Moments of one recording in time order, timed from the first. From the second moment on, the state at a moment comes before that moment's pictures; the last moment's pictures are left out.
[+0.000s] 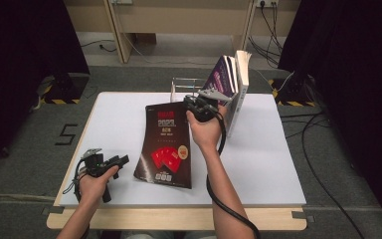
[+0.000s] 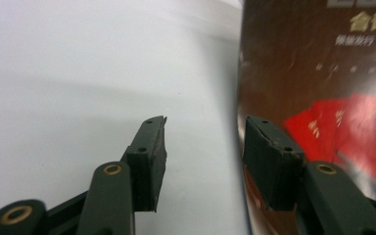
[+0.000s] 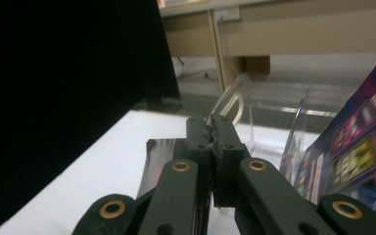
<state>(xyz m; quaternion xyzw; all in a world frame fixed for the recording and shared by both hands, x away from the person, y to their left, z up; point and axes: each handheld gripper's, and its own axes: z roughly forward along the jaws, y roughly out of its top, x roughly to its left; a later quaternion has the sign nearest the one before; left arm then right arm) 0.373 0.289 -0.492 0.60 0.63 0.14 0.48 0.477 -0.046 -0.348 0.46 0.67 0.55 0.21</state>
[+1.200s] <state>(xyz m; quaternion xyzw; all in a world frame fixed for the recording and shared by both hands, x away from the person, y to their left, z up) 0.374 0.287 -0.495 0.60 0.63 0.14 0.47 0.464 -0.083 -0.261 0.43 0.59 0.61 0.31</state>
